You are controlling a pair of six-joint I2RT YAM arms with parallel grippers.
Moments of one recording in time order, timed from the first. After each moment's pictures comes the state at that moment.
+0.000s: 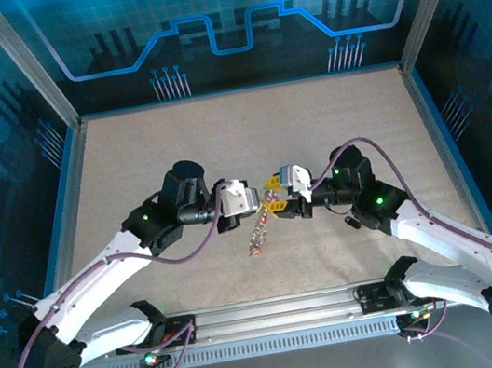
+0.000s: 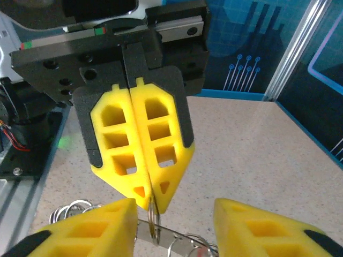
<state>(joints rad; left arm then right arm) -0.70 1.12 0.95 -0.36 0.51 0.64 0.63 0.98 0.70 0.01 -0.64 -0.38</state>
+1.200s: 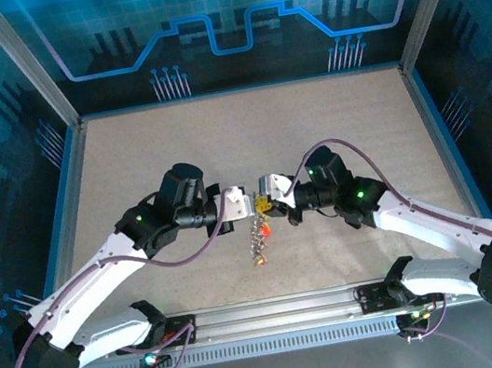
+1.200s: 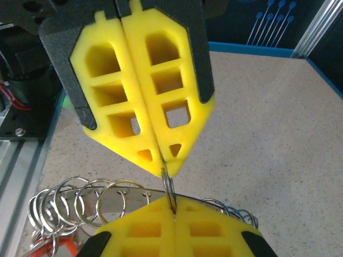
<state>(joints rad) -0.70 1.10 0.99 -0.55 0.39 0.73 0.72 1.13 0.78 -0.12 -0.55 -0.45</state>
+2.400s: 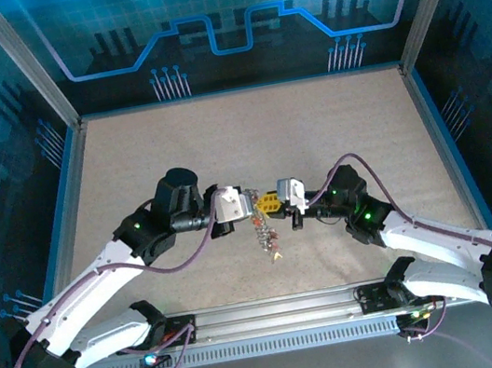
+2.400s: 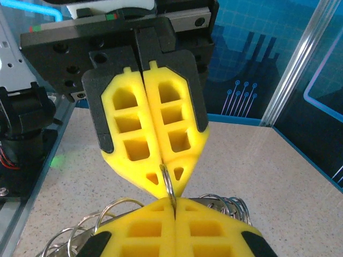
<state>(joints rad) -0.70 1.05 0.91 -0.41 0.45 0.65 0.72 1.04 0.52 0.42 -0.58 -0.29</state>
